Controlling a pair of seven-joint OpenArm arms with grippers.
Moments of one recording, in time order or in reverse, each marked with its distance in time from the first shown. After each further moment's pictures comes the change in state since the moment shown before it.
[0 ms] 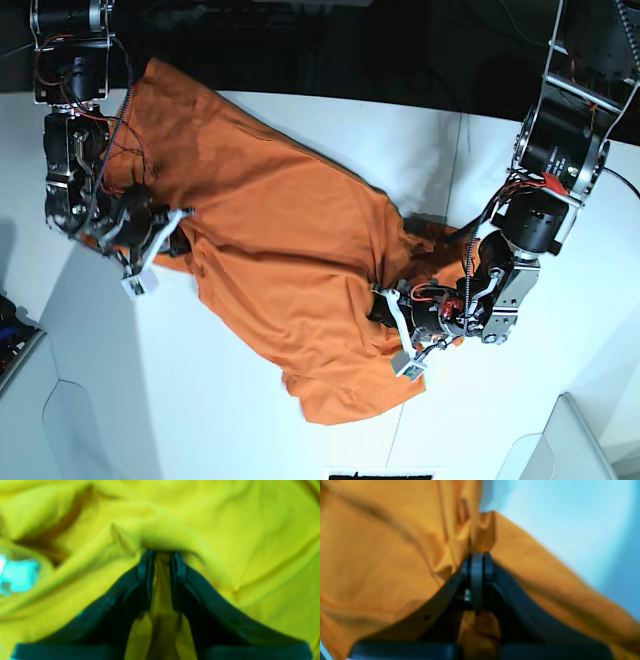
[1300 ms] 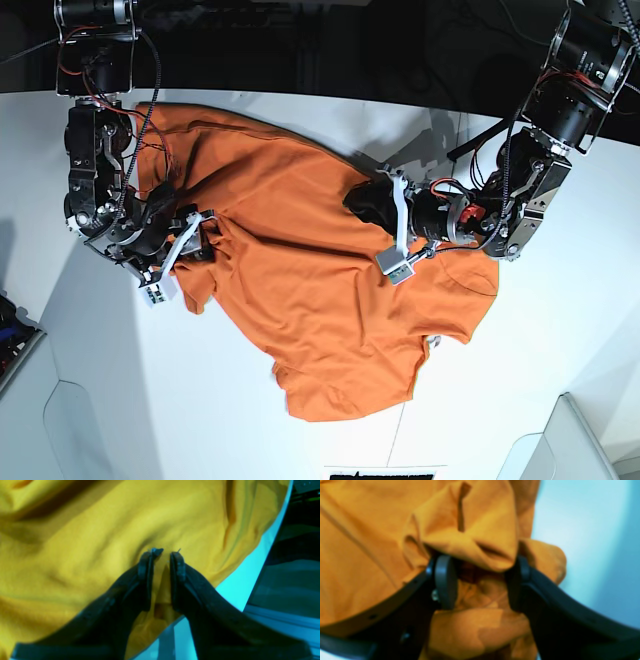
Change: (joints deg) left arm 23.1 -11.3 0.1 34.9 -19.0 -4.9 11.1; right arm 0.5 -6.1 2.7 3.8 -10.0 -3.4 0.2
